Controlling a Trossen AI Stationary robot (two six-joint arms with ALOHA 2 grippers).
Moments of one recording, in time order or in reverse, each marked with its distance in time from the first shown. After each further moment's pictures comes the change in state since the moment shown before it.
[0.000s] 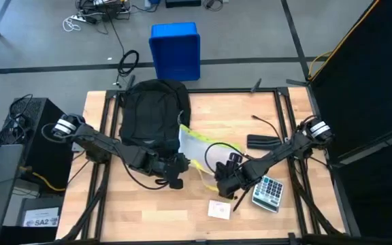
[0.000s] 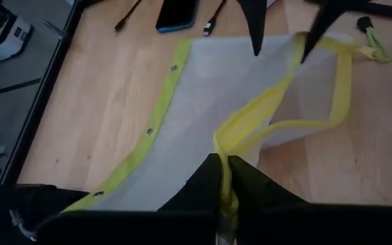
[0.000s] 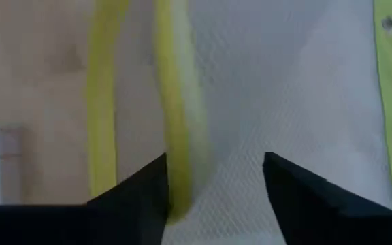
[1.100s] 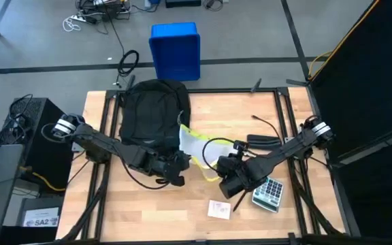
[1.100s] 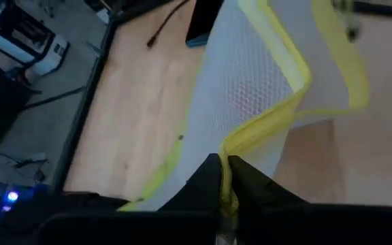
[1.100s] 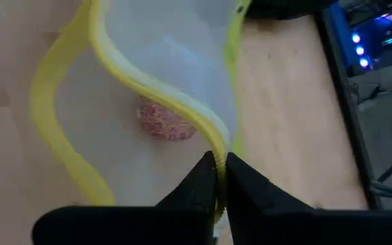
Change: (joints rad) left arm 0.000 0.000 0.061 -0.055 -0.110 0.076; right arm 0.032 -0.003 0.408 -0.600 0.298 -0.012
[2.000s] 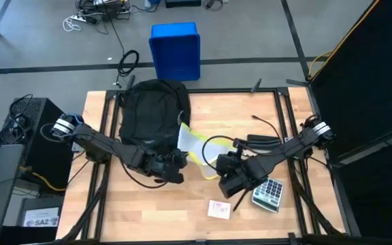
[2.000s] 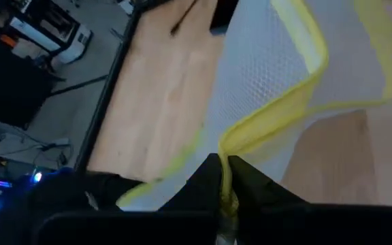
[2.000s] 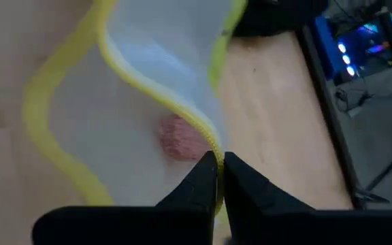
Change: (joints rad) left arm -0.007 -0.013 -0.049 -0.004 -0.080 -0.074; right arm -0.003 -0.001 0.006 0.039 0.037 -0.023
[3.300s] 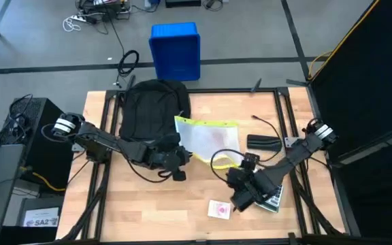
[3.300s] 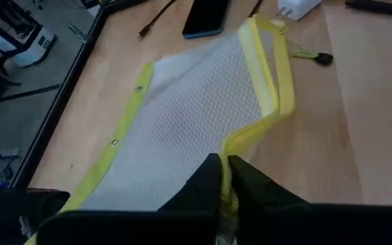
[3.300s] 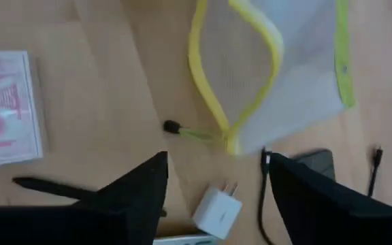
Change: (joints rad) left arm 0.096 0.001 -0.140 0.288 0.191 0.079; right arm 0.151 -0.007 -0.030 -0.137 -0.252 0.250
